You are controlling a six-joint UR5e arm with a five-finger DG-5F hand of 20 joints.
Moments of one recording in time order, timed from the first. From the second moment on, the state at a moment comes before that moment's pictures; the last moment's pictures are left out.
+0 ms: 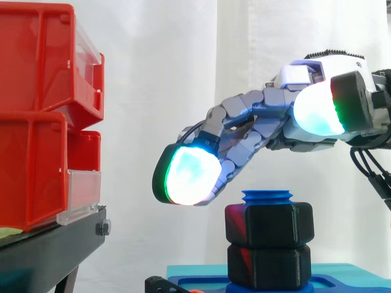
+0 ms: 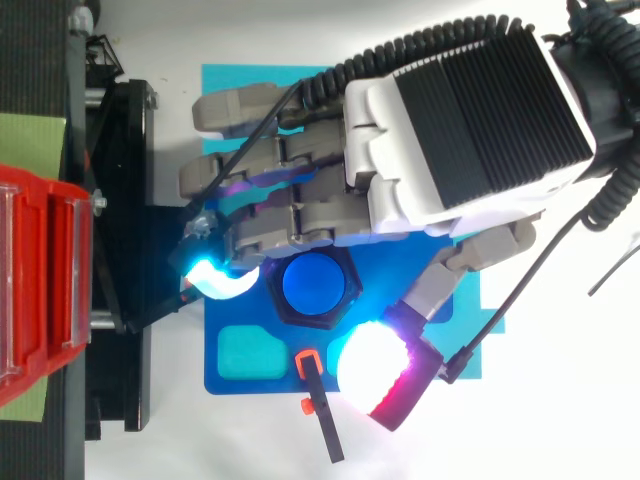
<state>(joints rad) 0.01 -2.28 -1.09 -2.85 -1.98 -1.24</state>
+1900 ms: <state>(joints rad) 0.00 -2.28 -1.14 -2.80 -1.97 -1.25</state>
